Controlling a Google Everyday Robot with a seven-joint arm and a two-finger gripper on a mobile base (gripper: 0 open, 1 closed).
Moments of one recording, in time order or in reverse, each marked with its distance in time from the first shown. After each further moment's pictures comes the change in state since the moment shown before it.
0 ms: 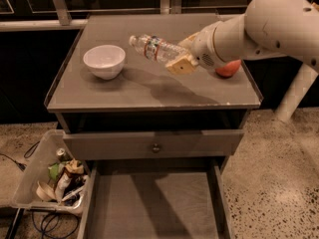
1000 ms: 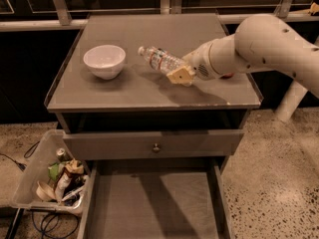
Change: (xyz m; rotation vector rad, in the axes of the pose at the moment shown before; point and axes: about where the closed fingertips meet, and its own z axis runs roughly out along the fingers) arm 0.047 -0.009 0.036 0.016 0.041 0.187
